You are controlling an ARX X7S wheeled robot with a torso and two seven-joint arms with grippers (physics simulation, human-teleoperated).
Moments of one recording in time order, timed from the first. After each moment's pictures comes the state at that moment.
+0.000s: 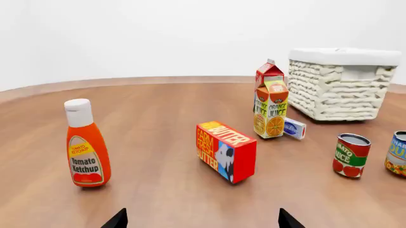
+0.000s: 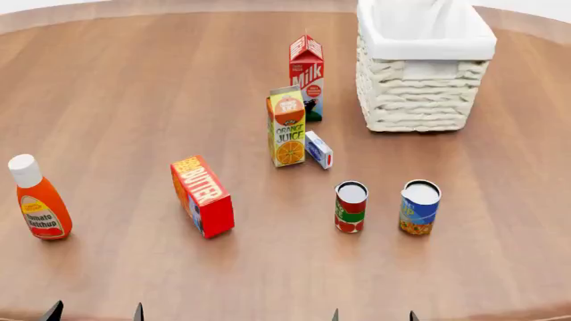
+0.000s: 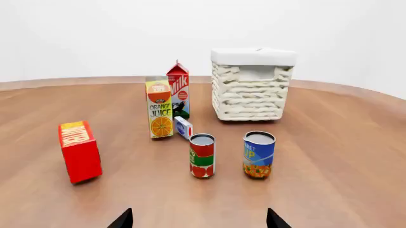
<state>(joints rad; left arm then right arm) 0.00 0.00 0.00 0.00 0.00 0.00 0.00 0.00 0.00 0.00 0.00 0.00 0.00 0.00</state>
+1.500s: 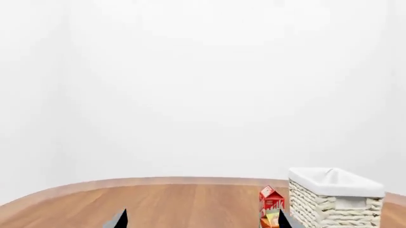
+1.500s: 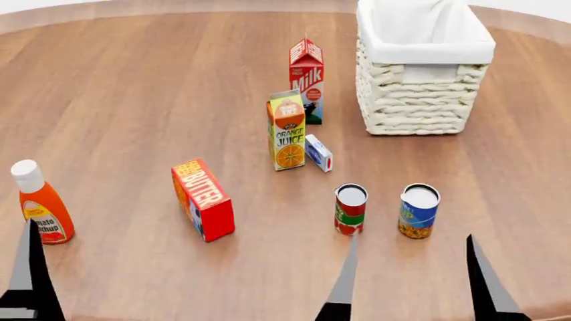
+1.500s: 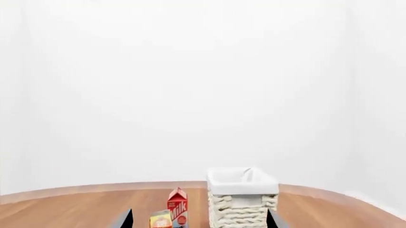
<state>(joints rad) 0.07 -0.17 0.00 0.91 -0.18 -0.48 -0.19 -0.08 0.15 -0.10 -0.86 0.11 0.39 0.22</state>
